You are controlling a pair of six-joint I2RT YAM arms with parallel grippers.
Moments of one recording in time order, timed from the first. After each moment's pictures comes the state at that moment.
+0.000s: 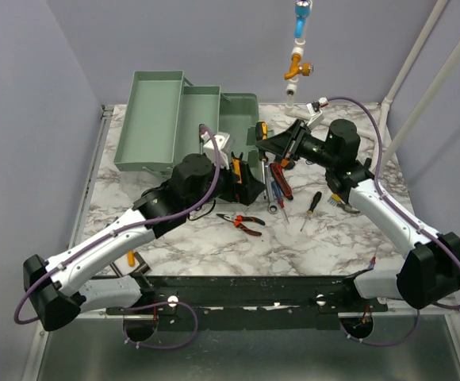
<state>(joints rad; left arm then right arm) -0.88 1.08 1.04 -0.24 -0.03 -0.54 0.38 1.35 1.03 0.21 -0.58 0.88</state>
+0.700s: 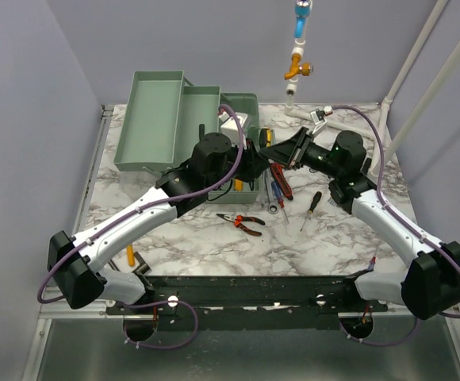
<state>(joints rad) -0.86 1.34 1.26 -0.16 0.00 -0.50 0.38 1.26 0.91 0.35 -0.66 1.01</state>
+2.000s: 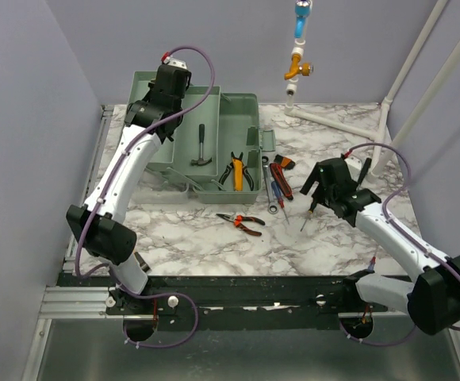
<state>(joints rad) -0.38 1.65 1.91 -0.84 -0.61 0.05 0.39 1.12 0.79 -0.43 0.35 0.74</state>
